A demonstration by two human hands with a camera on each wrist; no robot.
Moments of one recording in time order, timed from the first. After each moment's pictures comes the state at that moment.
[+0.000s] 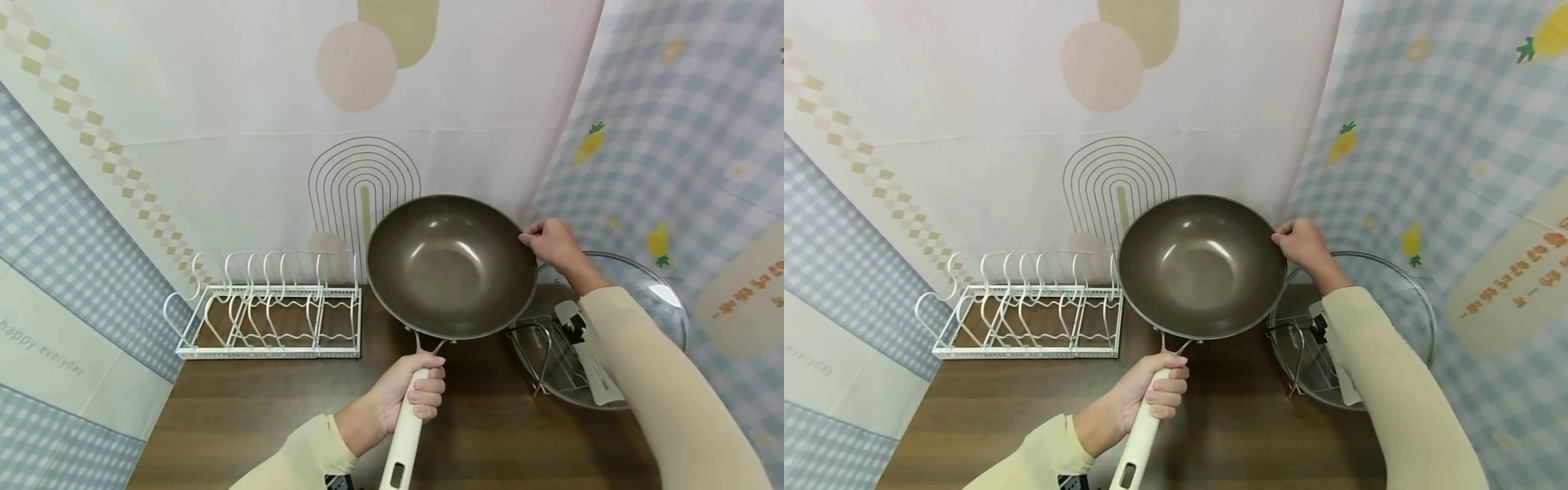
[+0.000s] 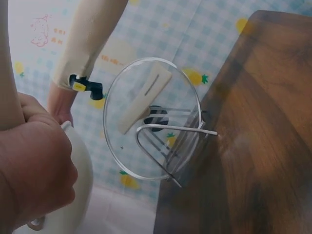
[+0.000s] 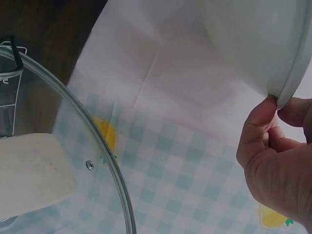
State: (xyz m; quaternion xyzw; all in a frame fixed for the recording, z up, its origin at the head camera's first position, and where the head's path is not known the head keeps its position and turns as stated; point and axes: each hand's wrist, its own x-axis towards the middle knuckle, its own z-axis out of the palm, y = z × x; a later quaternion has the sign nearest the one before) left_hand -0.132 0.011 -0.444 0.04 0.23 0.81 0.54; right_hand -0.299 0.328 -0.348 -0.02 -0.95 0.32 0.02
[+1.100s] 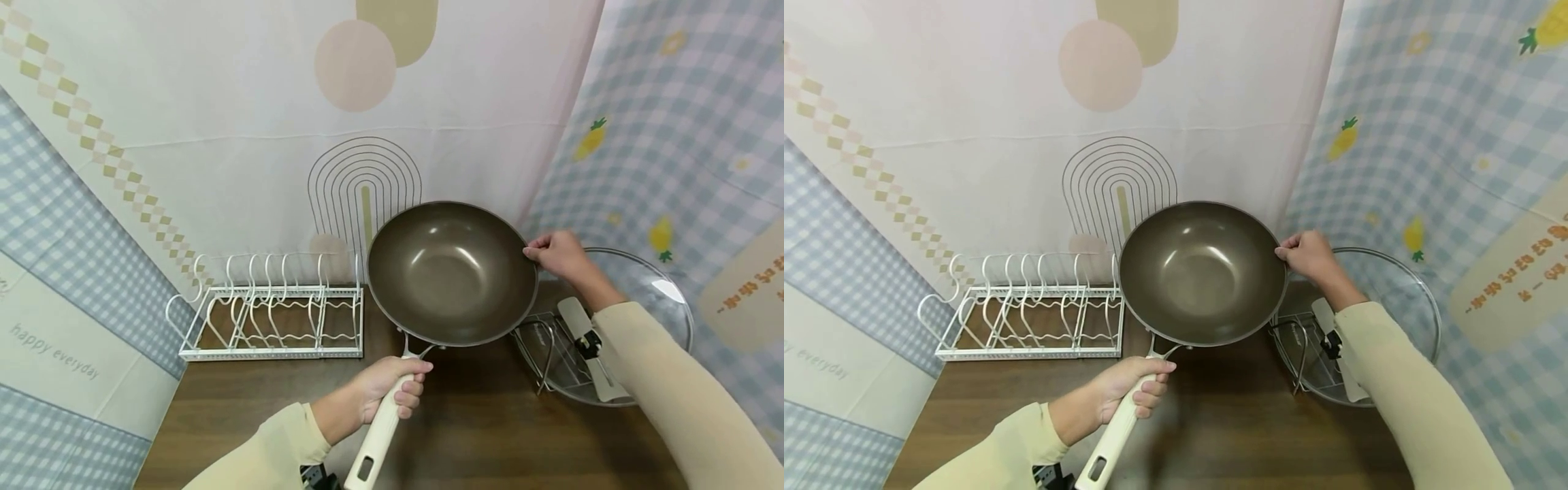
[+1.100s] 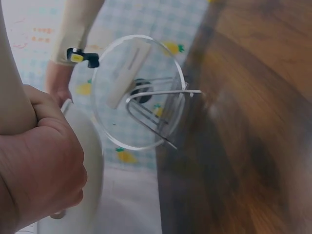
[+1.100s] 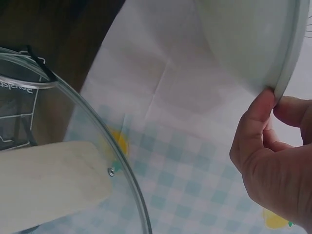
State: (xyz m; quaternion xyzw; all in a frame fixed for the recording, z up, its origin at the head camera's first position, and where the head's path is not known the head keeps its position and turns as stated) left_hand -0.138 -0.019 -0.444 0.00 0.46 0.75 0.48; right_hand -0.282 0.331 -0.359 -0.01 -0.94 0.35 -0.02
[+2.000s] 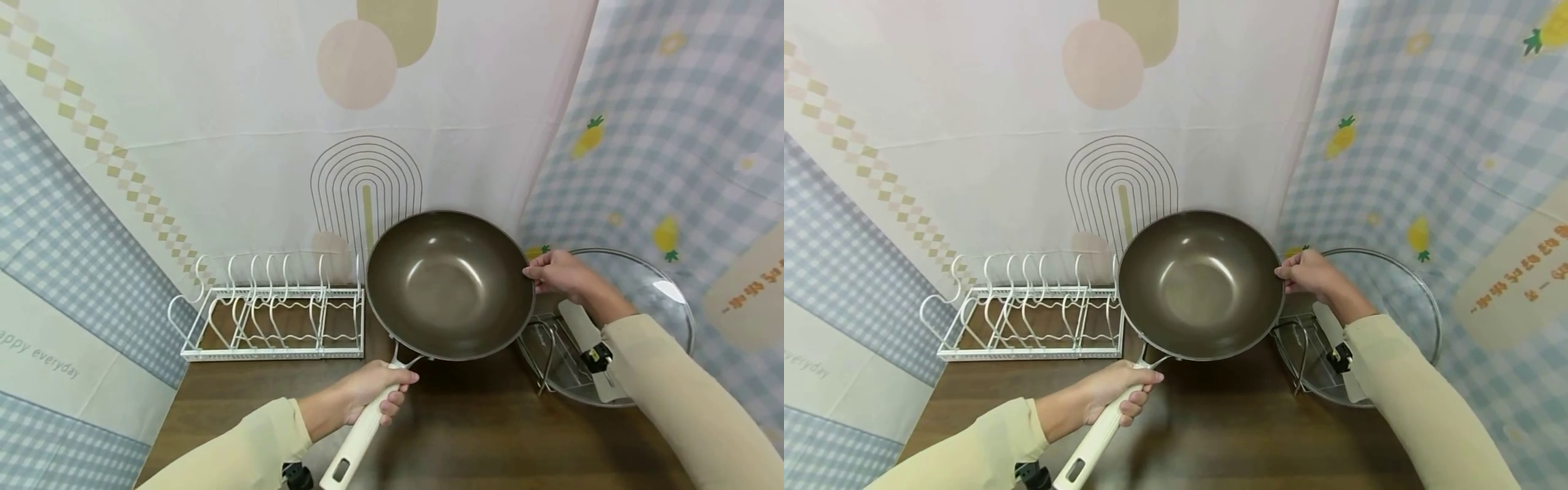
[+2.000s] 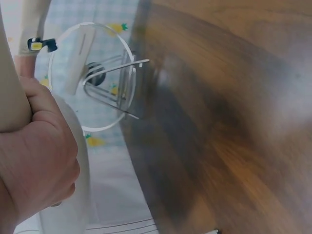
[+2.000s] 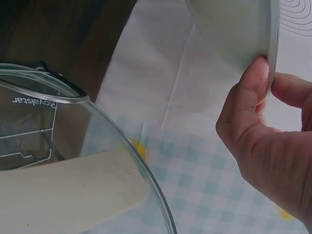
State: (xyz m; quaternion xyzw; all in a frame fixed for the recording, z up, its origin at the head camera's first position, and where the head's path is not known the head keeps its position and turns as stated) left_hand -0.135 -0.038 -0.457 -0.01 0.59 0.69 0.43; right_hand -0.268 0.340 -0.369 0.00 -0.87 0.46 -0.17
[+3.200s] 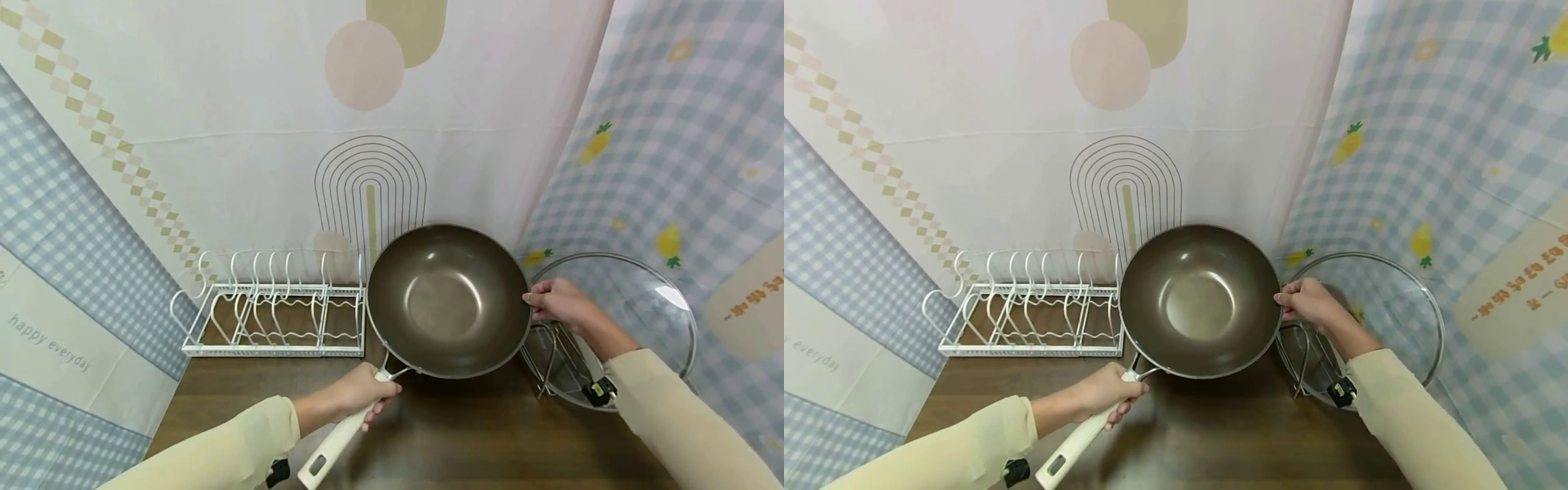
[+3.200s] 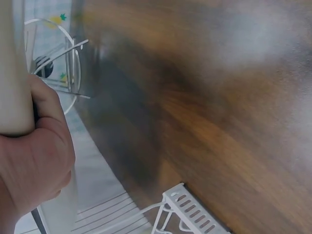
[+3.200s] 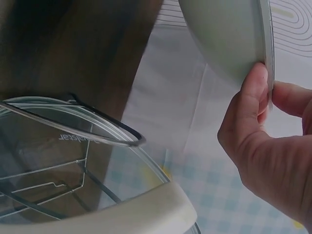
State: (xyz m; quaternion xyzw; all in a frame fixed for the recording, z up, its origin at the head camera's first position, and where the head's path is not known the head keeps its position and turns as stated) left_hand -0.133 -0.058 -0.479 0.04 0.72 0.60 0.35; right_hand -0.241 0.339 -0.406 -0.01 -0.85 0.50 -0.18
